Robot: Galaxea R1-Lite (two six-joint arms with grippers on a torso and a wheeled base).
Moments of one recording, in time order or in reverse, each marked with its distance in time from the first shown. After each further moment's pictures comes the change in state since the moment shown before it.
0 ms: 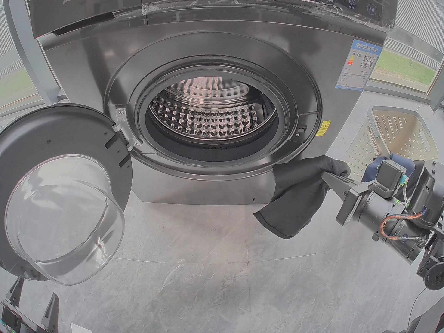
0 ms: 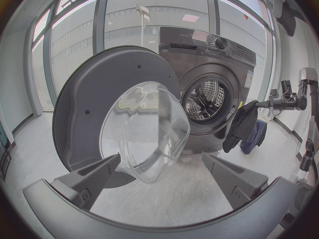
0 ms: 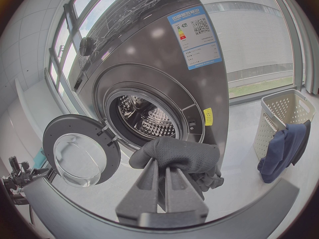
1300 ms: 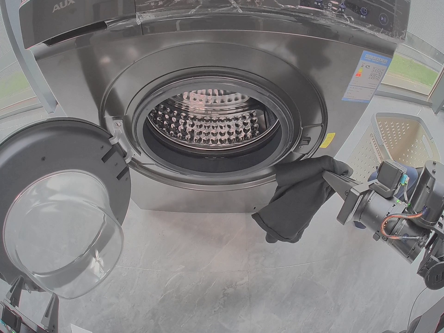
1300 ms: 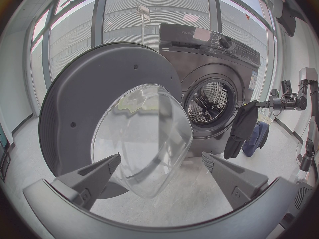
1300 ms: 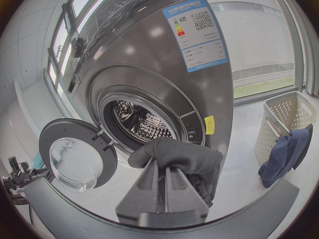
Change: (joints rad) left arm 0.000 0.000 0.000 0.000 0.000 0.000; right arm -0.007 -0.002 0.002 0.000 0.000 0.000
